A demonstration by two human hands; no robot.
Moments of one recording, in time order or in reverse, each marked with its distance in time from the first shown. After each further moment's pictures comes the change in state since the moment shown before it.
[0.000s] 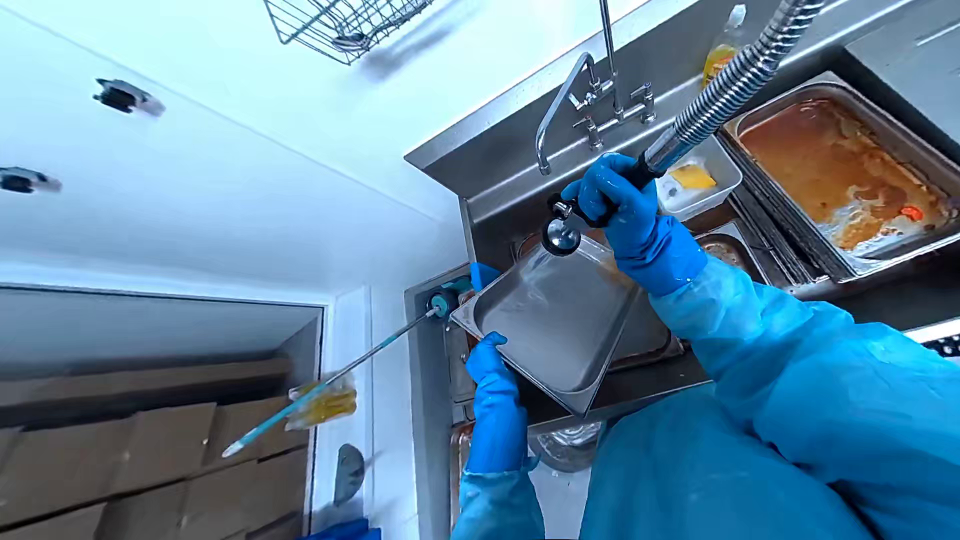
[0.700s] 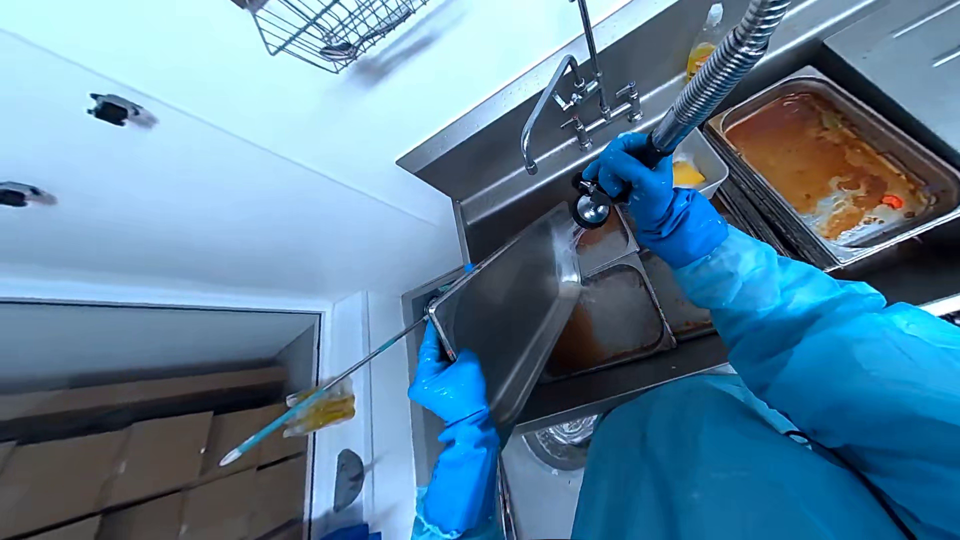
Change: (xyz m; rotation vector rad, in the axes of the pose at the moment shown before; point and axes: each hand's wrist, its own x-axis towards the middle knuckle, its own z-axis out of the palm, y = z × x) left_hand -0.074 0.046 -0.068 0.141 0.164 0.967; right_hand 0.012 -0.032 -0.050 -0.230 -0.062 -0.027
